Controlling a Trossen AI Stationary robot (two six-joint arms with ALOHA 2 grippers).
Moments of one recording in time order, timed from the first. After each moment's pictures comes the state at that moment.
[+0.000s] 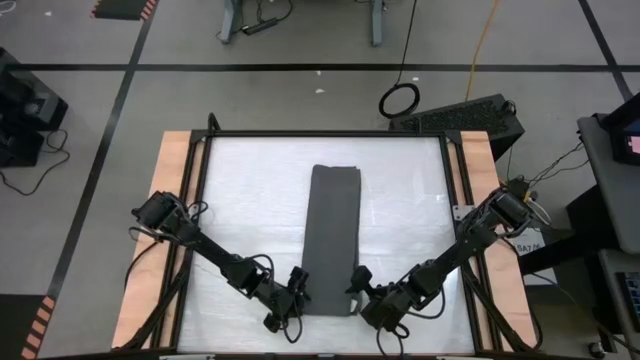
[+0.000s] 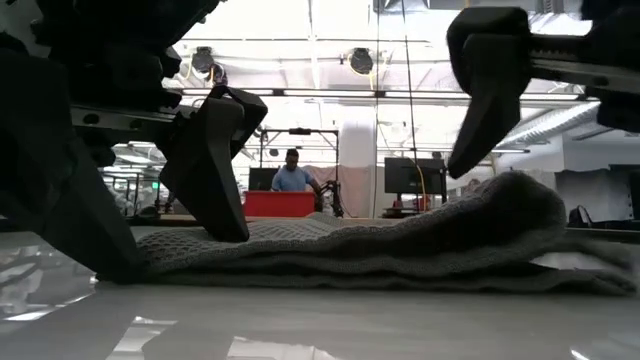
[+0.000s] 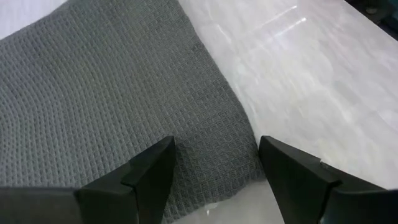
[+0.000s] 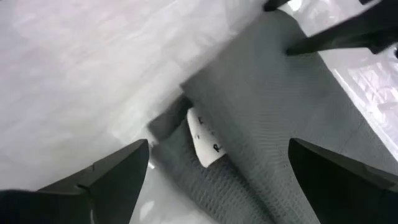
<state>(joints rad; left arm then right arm) -0.58 1.90 0.97 0.12 -0.12 0.06 0.68 1.81 0.95 -0.02 0.36 -0.27</state>
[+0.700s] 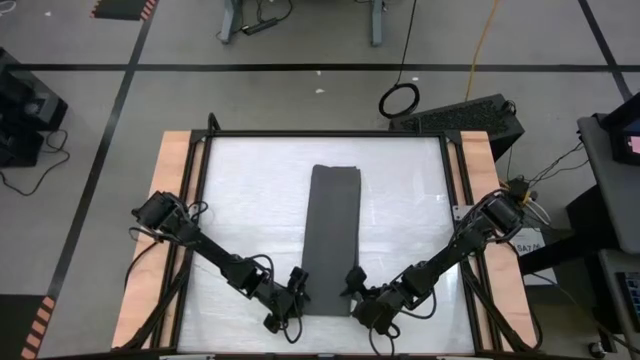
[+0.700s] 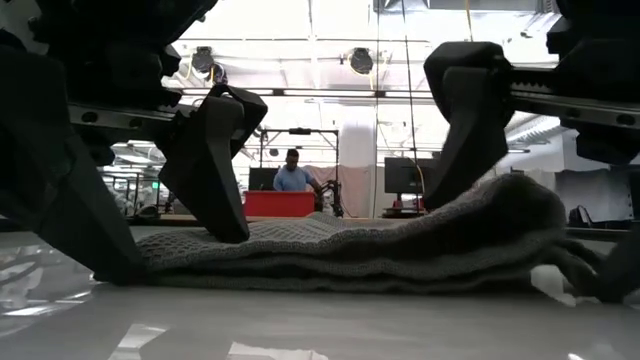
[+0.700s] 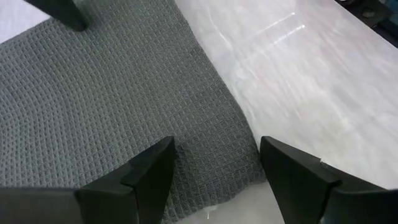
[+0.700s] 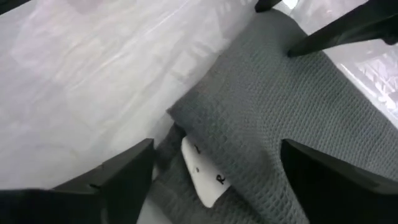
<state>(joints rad) -0.58 1.90 0.97 0.13 -0.12 0.06 0.64 1.89 0.95 0.11 0.35 -0.20</state>
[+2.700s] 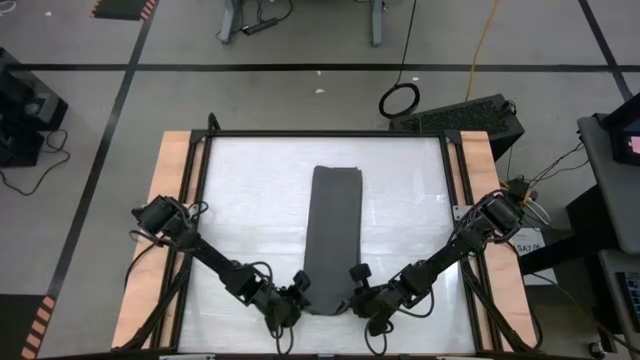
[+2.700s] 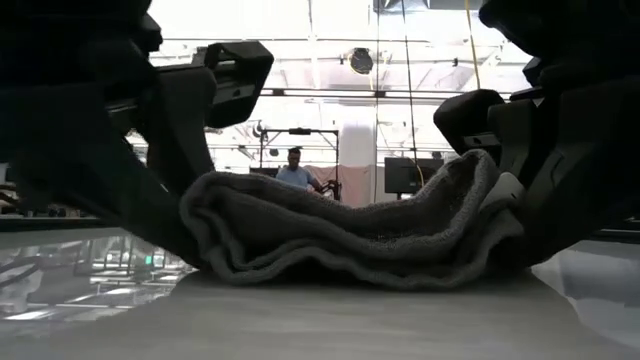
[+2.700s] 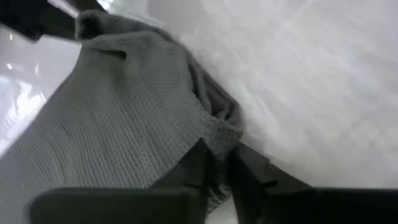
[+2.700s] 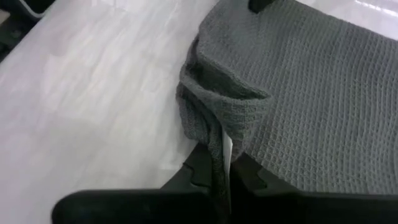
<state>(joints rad) -0.62 1.93 0.99 0.14 -0.28 0.35 0.64 1.90 0.95 0.10 0.31 0.20</state>
